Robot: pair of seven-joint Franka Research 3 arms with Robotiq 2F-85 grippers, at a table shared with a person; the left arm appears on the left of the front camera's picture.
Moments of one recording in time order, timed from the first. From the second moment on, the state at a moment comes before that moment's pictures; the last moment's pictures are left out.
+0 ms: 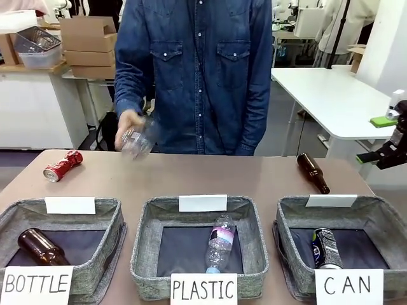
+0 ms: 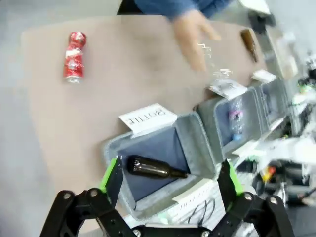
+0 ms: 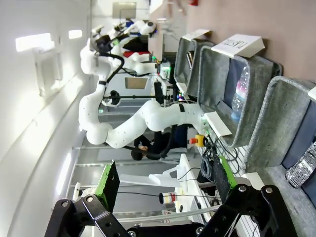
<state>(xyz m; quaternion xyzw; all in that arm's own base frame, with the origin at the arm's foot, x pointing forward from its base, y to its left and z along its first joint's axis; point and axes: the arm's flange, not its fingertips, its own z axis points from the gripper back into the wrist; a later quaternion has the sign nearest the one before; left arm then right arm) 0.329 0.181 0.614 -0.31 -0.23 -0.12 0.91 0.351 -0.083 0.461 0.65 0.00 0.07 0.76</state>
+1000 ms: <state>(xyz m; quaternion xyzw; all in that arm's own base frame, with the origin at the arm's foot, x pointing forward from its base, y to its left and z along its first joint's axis) 0.452 0.116 0.518 -0.22 -0.17 -0.18 0.95 0.351 -0.083 0.461 0.65 0.00 0.07 0.76</state>
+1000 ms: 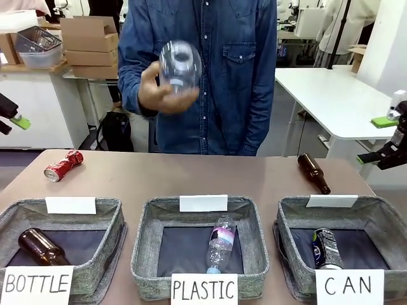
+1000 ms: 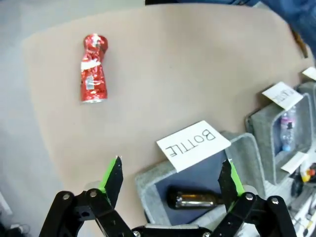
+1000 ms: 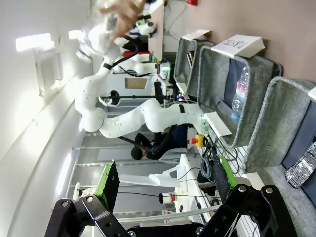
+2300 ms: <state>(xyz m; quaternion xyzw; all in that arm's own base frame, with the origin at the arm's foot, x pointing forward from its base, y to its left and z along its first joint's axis) 0.508 0.129 0.428 -0.11 -0.22 -0.18 0.95 0.351 -0.083 0.462 0.65 0.00 0.07 0.76</state>
